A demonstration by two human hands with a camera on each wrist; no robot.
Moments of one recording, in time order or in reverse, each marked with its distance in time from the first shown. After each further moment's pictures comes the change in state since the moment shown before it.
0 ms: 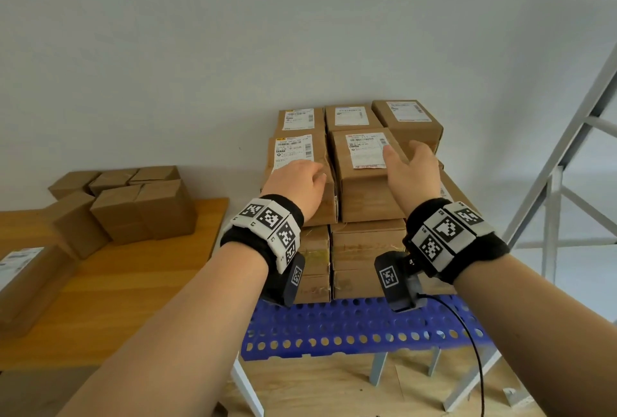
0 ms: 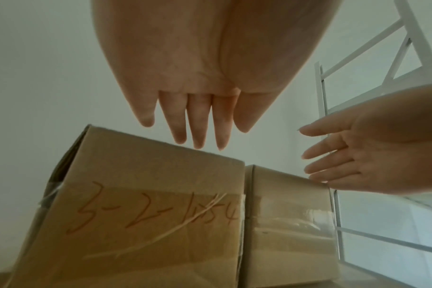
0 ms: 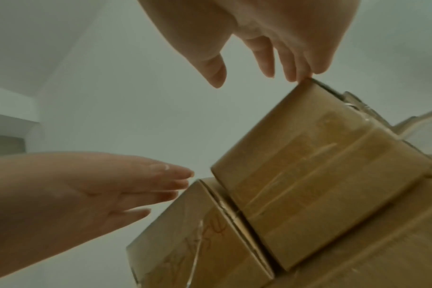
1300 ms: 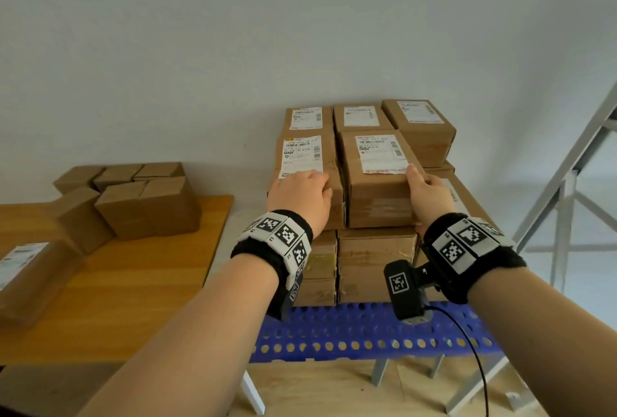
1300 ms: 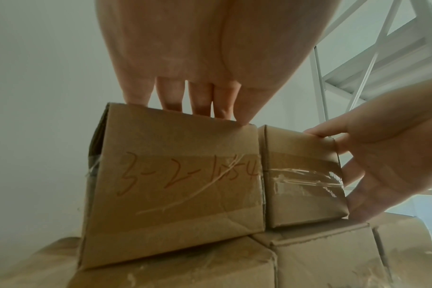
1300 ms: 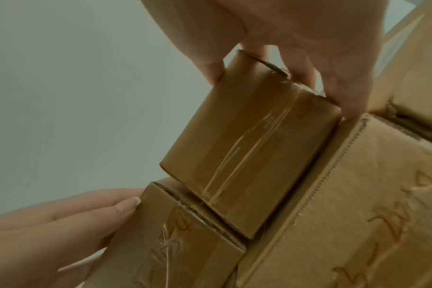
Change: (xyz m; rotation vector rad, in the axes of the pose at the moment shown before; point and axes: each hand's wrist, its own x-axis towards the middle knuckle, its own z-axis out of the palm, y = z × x) left_hand 0.000 -0.009 0.016 0.231 0.051 0.024; right_hand 0.011 0.025 0.003 0.065 -0.128 0.363
